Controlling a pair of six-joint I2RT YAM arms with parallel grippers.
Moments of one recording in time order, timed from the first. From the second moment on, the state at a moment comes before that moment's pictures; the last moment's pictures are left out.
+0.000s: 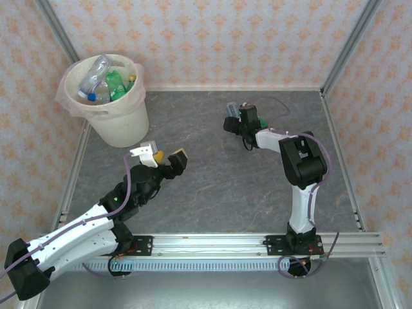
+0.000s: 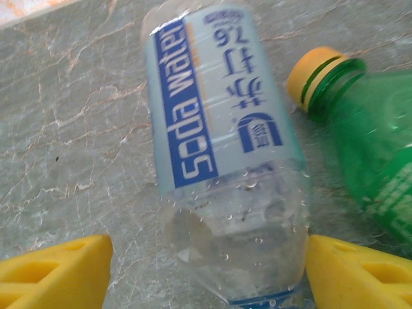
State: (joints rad) left arm -0.76 0.74 0.49 0.04 -0.42 -0.68; right arm 0.36 2.02 1.24 0.09 0.00 0.46
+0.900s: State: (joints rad) left arm -0.76 0.72 0.48 0.04 -0.43 -0.72; right arm 0.36 2.03 1.21 0.09 -0.02 0.42
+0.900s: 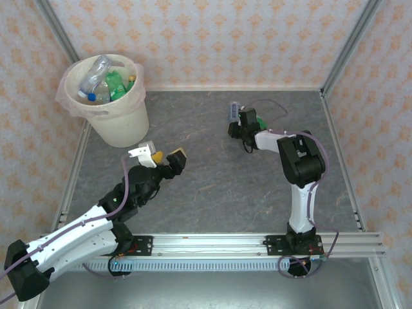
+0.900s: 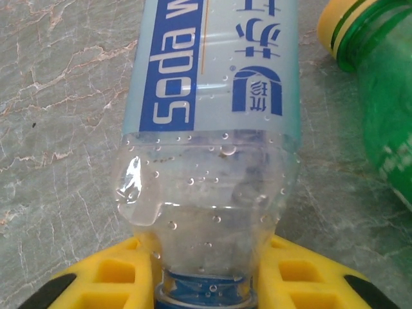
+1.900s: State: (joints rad) left arm -0.61 0.89 0.54 0.17 -0.13 -0.87; right arm 0.81 1.33 0.67 0.35 0.01 0.25
